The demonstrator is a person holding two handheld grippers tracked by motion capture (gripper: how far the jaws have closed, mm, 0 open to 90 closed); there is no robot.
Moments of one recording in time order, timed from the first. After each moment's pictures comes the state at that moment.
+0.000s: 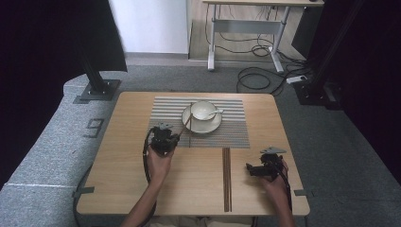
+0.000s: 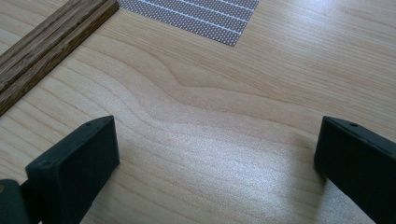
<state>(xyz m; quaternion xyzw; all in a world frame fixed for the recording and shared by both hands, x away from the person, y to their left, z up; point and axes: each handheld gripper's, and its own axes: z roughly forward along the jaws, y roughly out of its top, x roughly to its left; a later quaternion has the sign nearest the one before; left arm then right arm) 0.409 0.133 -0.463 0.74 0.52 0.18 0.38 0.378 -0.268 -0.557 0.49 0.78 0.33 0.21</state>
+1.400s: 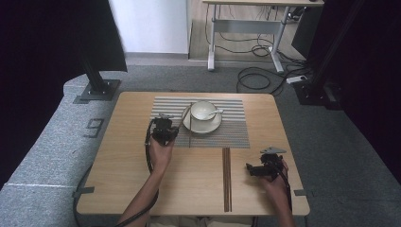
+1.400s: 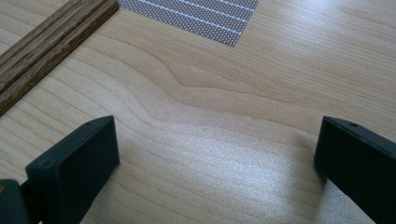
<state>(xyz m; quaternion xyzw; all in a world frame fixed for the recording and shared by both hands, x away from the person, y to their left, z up) 0.448 0.133 -0.461 0.74 0.54 0.18 0.35 0.378 -0.268 -0.557 0.49 0.78 0.33 0.21</state>
